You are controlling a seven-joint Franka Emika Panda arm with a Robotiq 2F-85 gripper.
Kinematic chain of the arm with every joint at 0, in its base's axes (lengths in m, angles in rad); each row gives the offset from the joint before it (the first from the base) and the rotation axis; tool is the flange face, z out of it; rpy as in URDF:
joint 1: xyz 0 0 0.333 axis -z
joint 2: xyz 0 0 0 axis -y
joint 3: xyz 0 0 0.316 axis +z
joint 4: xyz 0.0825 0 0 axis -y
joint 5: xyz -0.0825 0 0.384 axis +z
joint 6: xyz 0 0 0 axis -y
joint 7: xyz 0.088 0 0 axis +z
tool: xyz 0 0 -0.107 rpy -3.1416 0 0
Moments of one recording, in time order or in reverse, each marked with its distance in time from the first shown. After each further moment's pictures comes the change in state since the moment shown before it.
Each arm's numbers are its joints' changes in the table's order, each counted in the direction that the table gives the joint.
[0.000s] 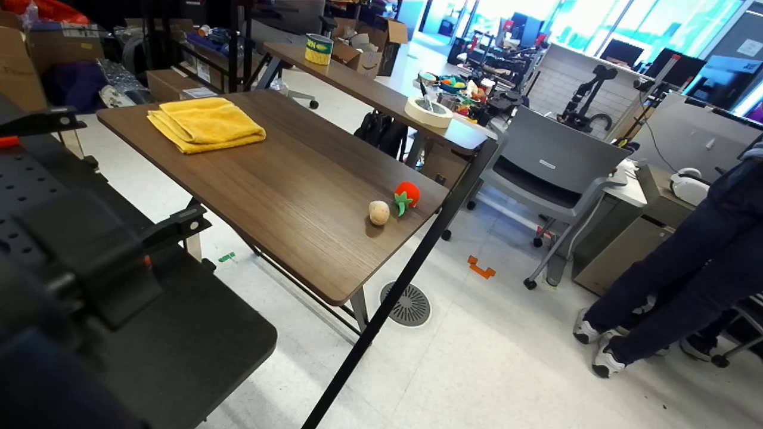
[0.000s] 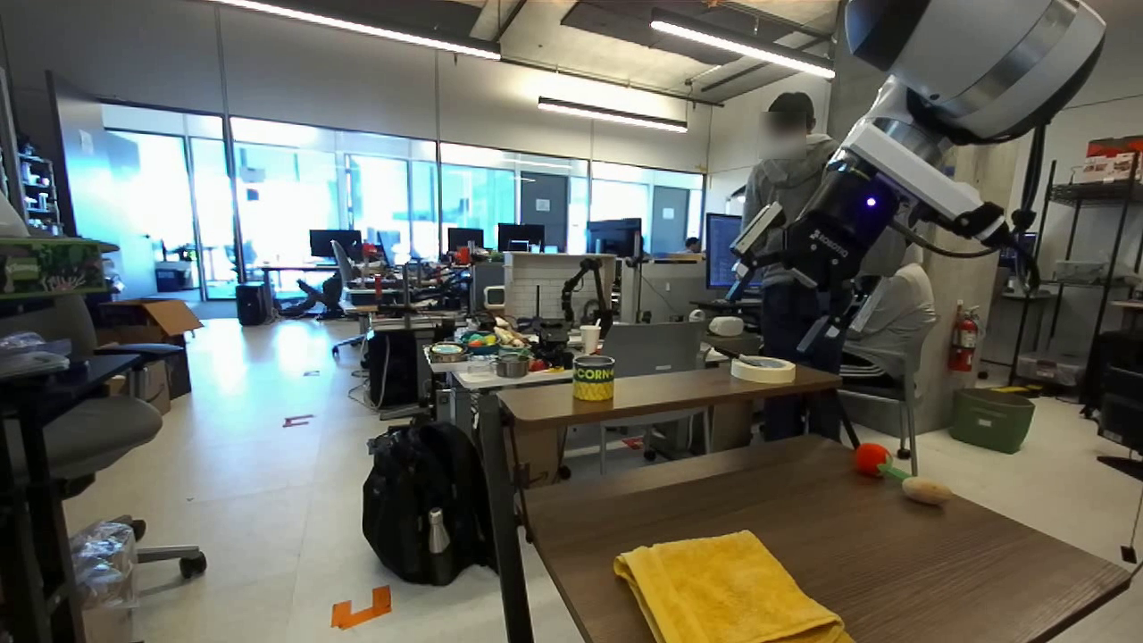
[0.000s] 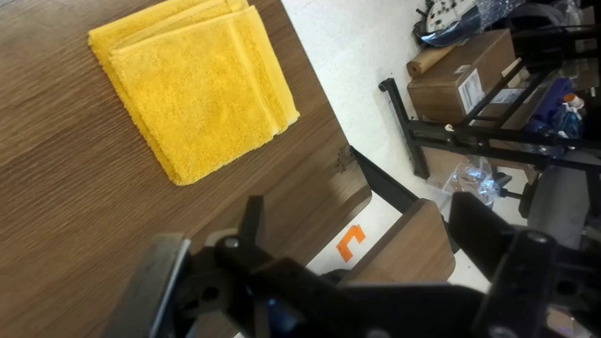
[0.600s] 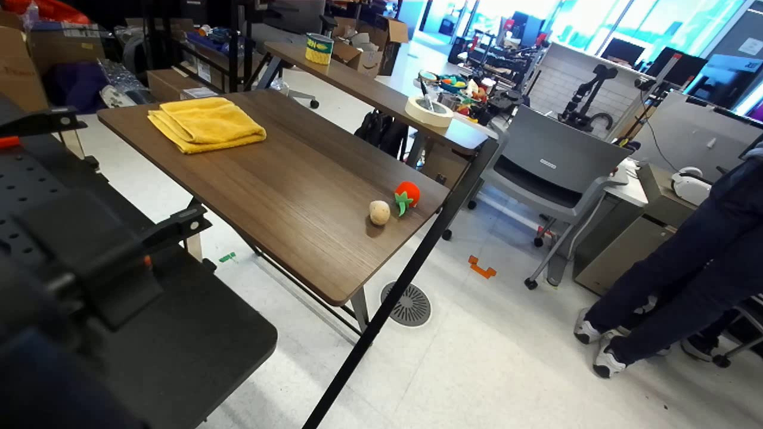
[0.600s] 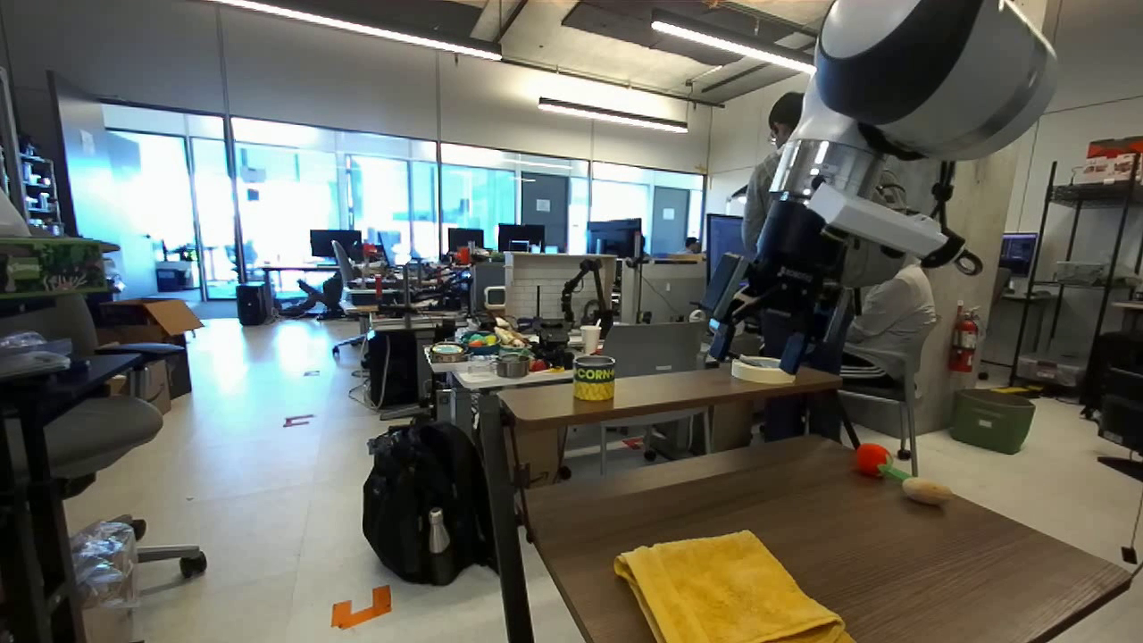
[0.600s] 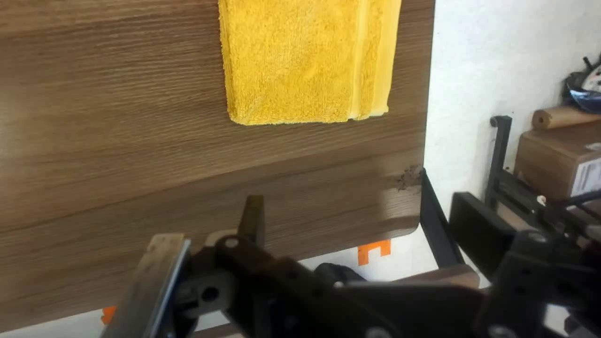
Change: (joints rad) arm -0.129 -0.073 -0.021 0.017 -0.566 0.159 -0.138
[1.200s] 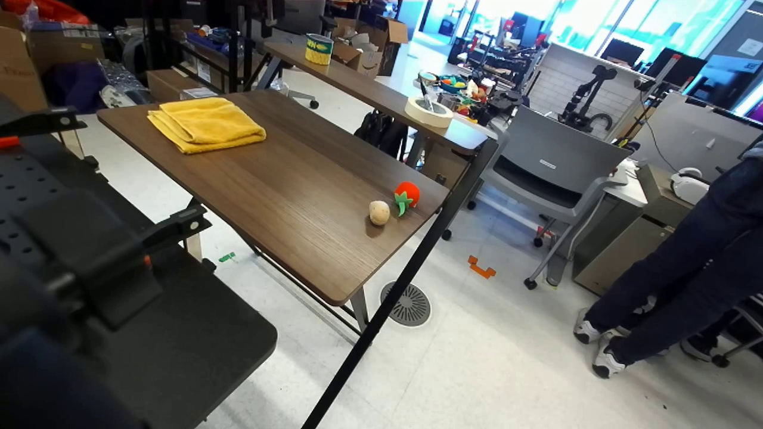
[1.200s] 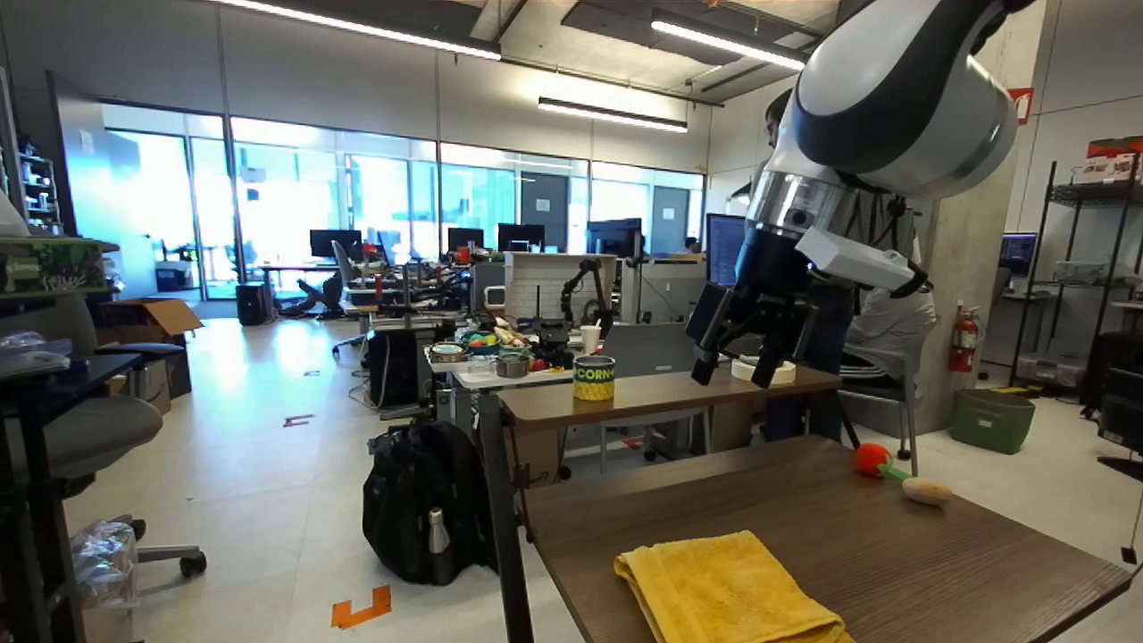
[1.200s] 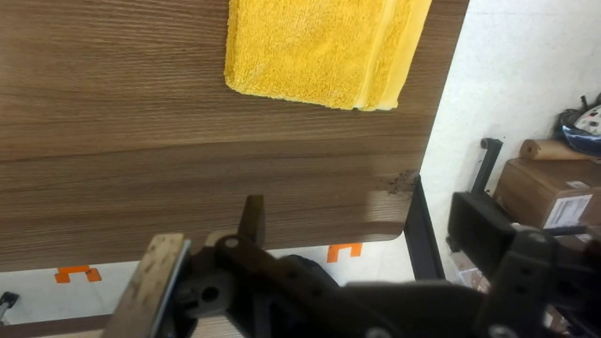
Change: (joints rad) arm 0.031 -0.088 0.042 0.056 -0.069 0.064 0.122
